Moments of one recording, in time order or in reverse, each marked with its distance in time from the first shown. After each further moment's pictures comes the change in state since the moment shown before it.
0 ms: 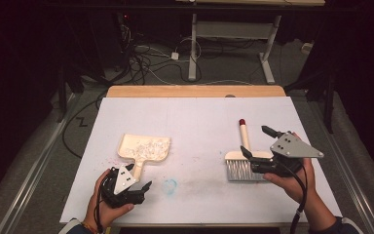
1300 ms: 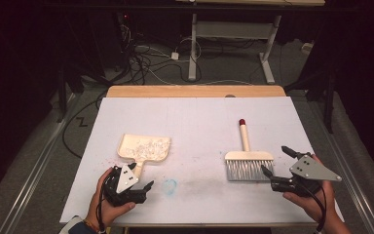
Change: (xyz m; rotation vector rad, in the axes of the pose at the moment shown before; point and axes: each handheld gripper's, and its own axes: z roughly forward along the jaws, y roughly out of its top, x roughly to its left) left arm 0.000 0.003 0.006 0.003 -0.019 0.018; right arm -0.013 -0.072 -0.032 0.079 -0.053 -0.007
